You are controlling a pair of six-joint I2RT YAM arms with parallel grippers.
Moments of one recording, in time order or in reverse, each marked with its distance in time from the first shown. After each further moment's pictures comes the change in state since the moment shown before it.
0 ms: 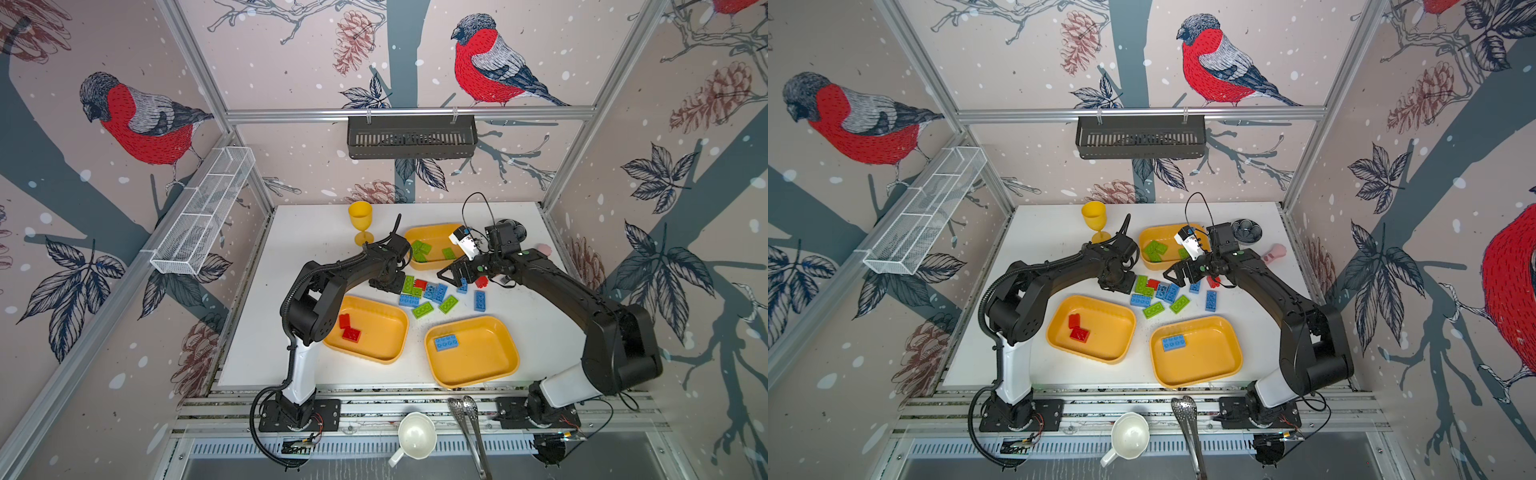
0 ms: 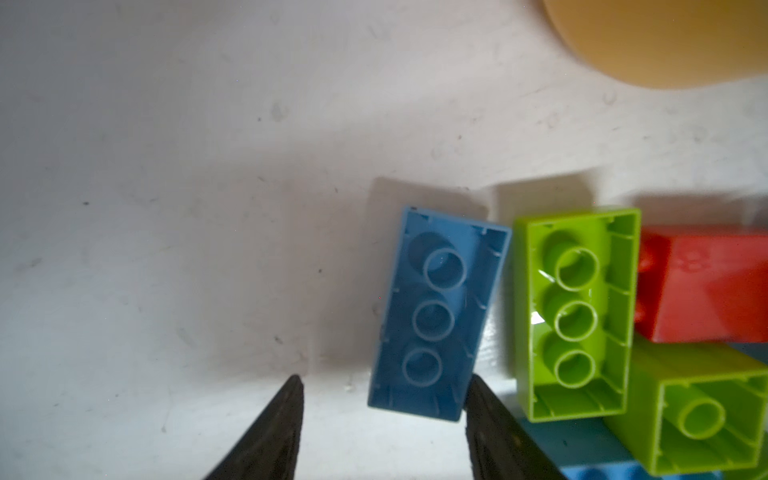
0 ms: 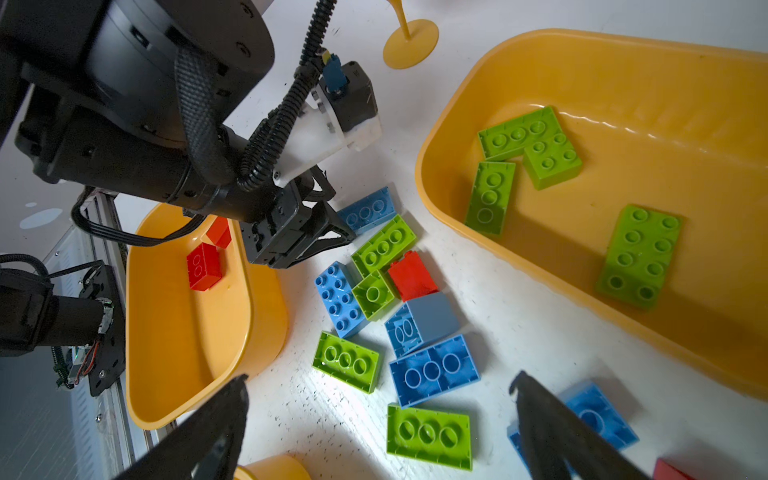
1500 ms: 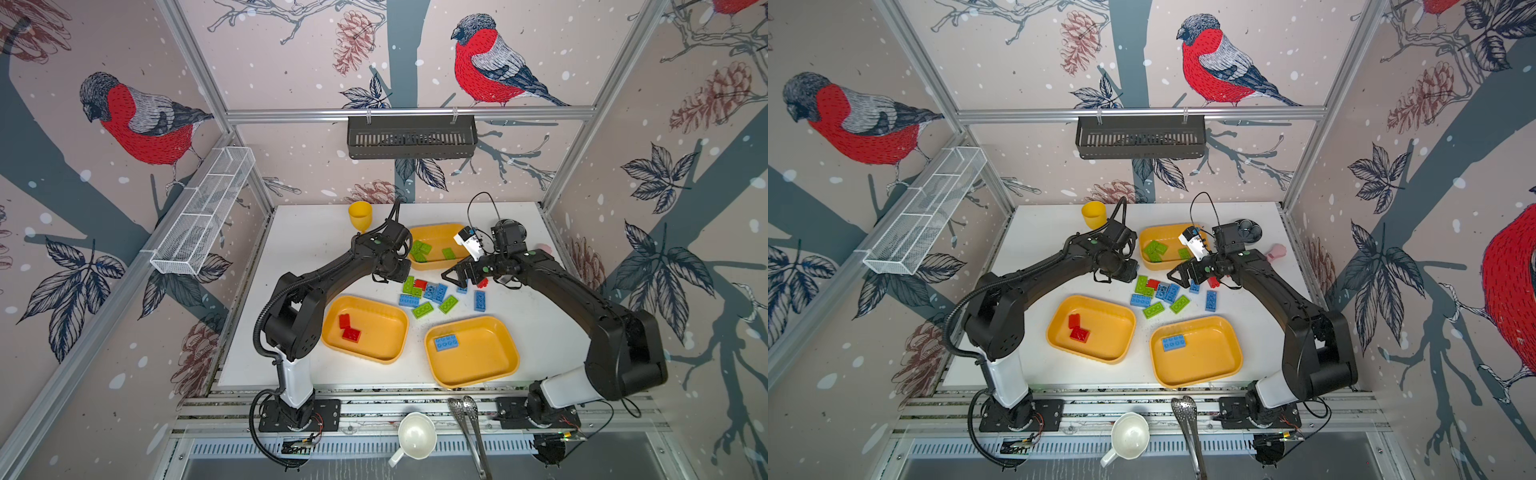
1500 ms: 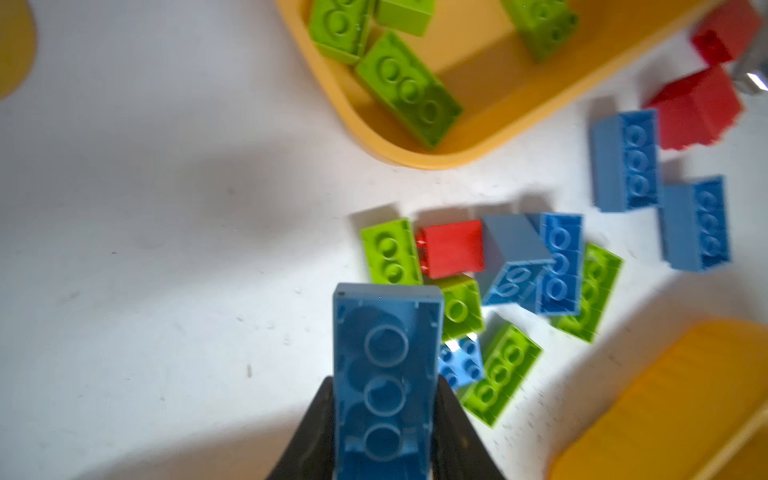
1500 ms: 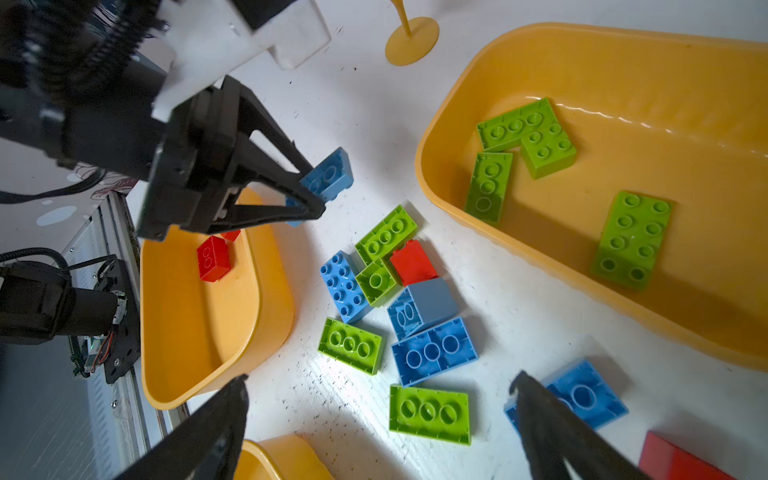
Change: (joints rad) left arm -0.034 -0.192 0.021 -0.021 0.201 0.046; right arm -0.040 -0.048 -0.018 -0.059 -0.032 -0.024
